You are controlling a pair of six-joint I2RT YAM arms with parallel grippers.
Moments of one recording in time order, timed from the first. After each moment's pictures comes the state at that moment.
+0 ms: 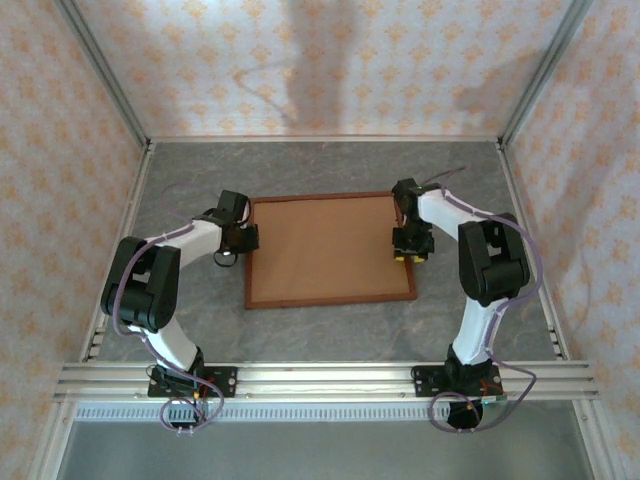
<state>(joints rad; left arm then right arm) -0.18 1.69 0.92 -0.36 0.03 -0.38 0.27 1.89 1.27 -1.00 0.01 0.38</state>
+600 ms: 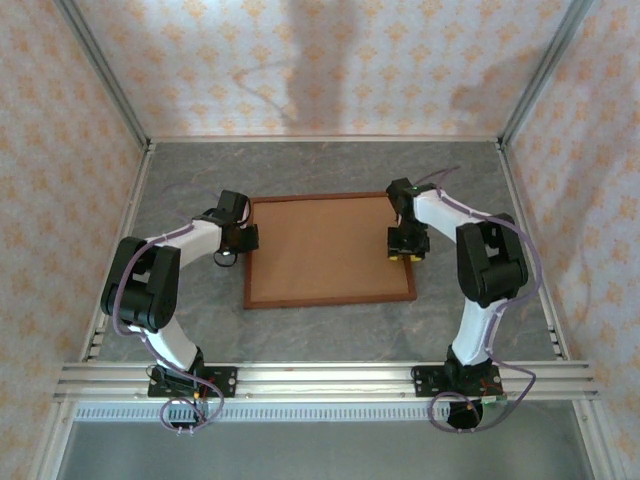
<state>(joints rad) -0.18 1.69 0.92 -0.36 0.02 -0.38 0.30 1.86 1.29 -1.00 0.00 0.39</state>
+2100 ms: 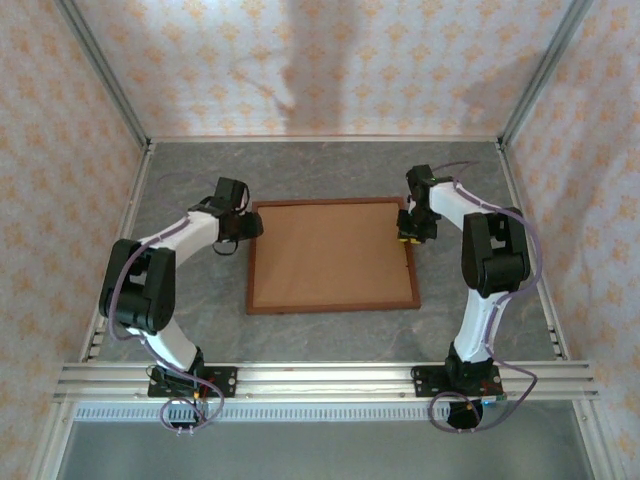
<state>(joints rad) -0.15 1.69 1.04 -0.41 0.03 -0.43 0.16 1.94 1.35 -0.85 -0.09 0.33</state>
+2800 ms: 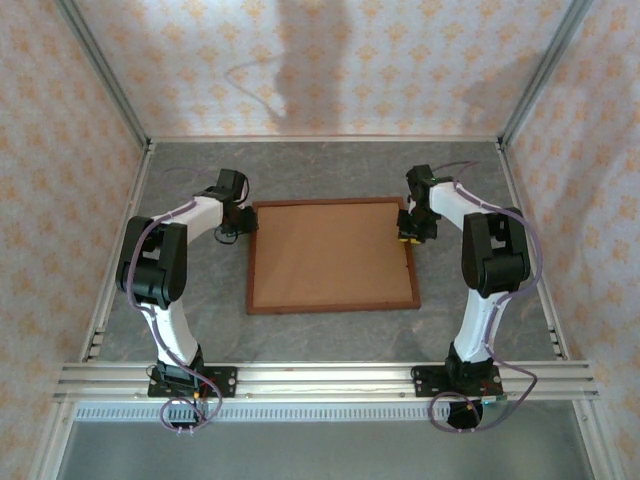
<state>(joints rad) -0.12 1.87 1.18 -0.48 0.05 -0.40 0.16 1.94 1.35 -0.85 -0.09 0.33</state>
